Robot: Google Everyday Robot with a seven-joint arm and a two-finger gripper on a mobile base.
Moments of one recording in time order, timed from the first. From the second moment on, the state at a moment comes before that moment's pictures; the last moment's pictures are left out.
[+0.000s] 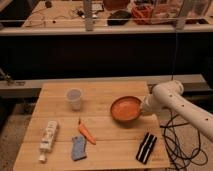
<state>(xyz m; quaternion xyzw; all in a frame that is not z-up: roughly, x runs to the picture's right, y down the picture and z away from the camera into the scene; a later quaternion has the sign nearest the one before) 0.210 0.151 0.809 -0.16 -0.22 -0.46 0.84</state>
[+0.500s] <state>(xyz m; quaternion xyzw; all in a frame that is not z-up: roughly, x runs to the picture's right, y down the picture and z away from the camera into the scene) 0.099 0.162 0.817 -0.16 -0.27 -0.56 0.77</state>
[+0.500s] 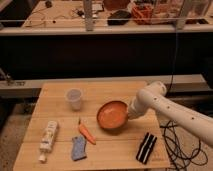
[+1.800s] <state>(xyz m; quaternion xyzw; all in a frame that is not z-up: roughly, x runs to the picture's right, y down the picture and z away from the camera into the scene) 0.197 0.089 0.898 -0.17 -0.22 -0.50 0.82</state>
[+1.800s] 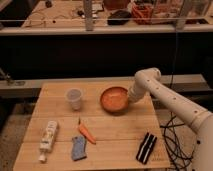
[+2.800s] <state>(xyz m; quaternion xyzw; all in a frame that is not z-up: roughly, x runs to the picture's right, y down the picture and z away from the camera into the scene) 0.169 0.198 0.793 -0.17 -0.24 -0.50 0.82</state>
